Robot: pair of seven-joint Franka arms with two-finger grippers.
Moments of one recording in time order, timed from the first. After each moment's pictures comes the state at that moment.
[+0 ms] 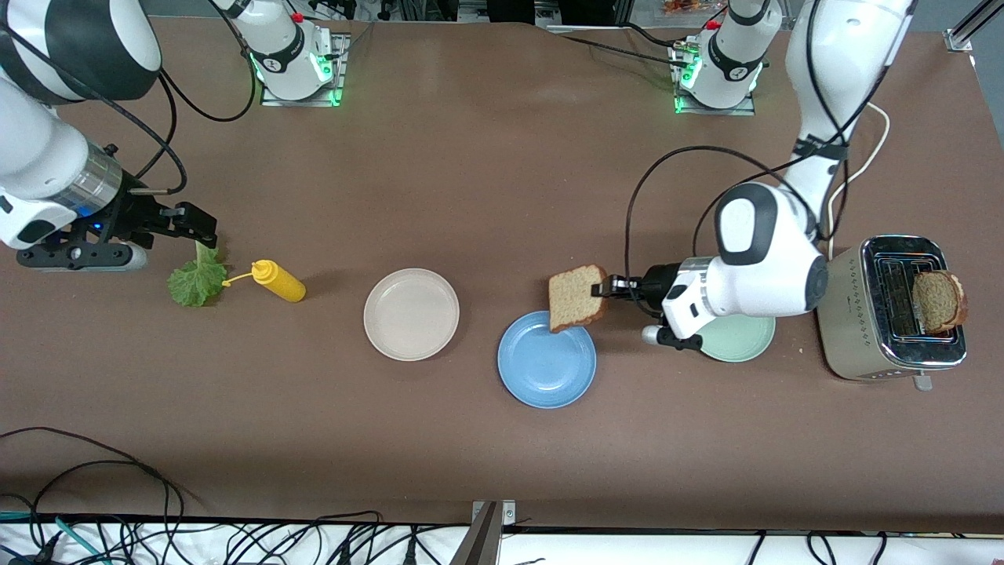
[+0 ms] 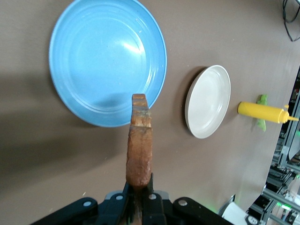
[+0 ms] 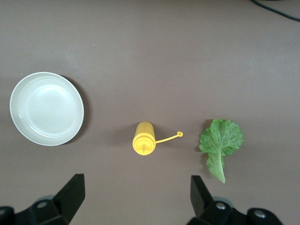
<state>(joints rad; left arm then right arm) -0.18 0.56 -0.15 -1.64 -0.80 2.06 0.14 -0.06 0.14 0.19 -1.63 -0.03 1.77 0.12</state>
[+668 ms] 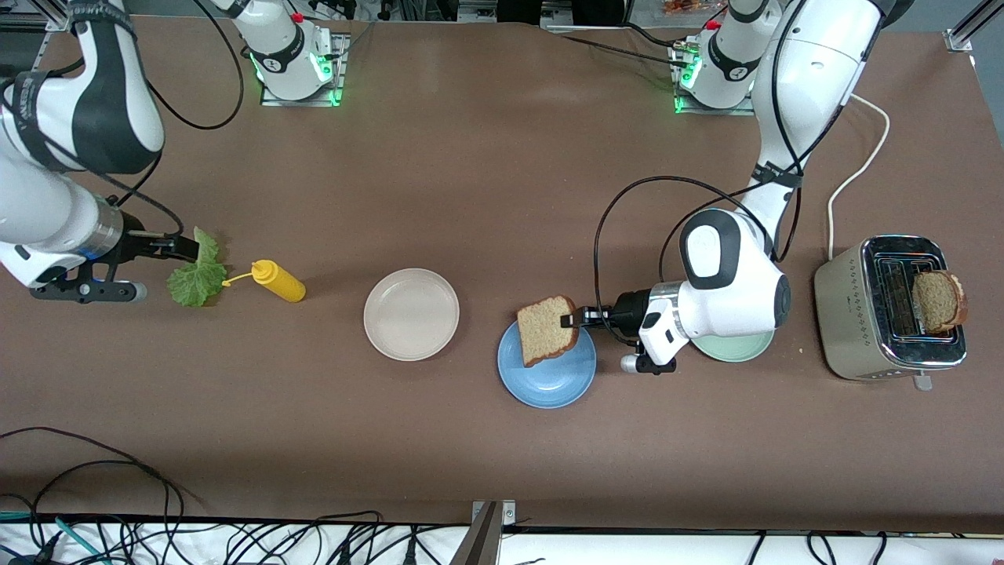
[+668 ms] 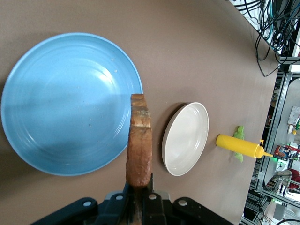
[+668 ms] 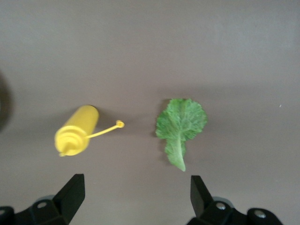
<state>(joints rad) -0.24 0.69 -0.13 -1.49 -0.92 2.16 0.12 -0.07 0.23 0.10 -1.70 -0.15 1.77 0.07</state>
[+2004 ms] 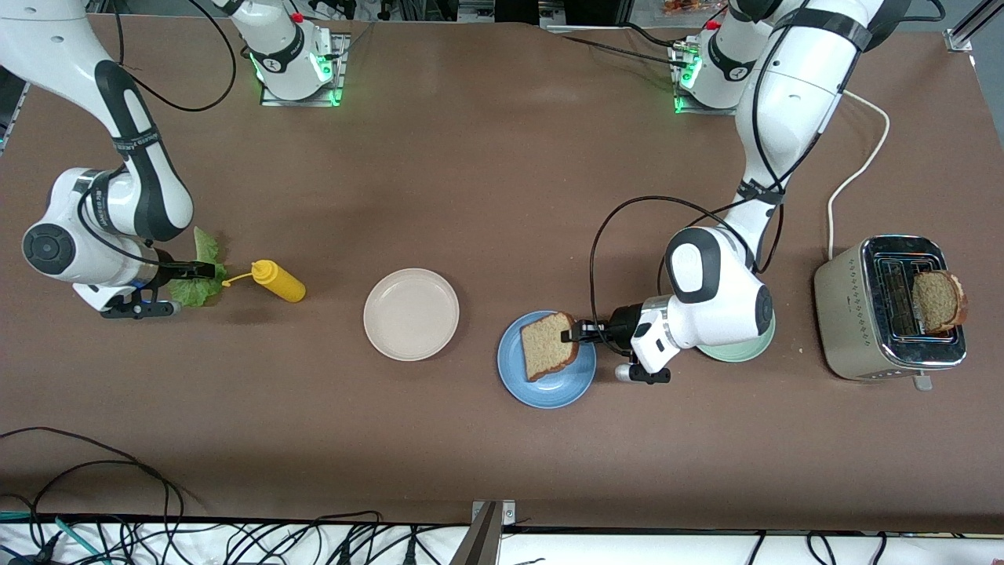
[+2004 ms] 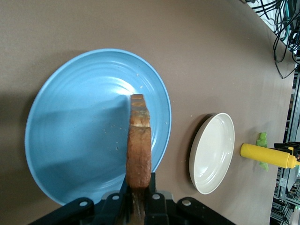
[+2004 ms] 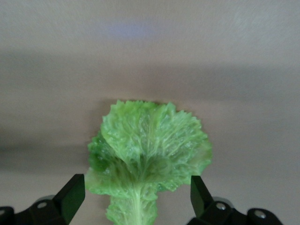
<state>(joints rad) -0.25 0.78 -0.13 -1.47 -0.92 2.26 0.23 -0.16 0.48 -0.03 -1.99 -0.15 2.26 -0.14</state>
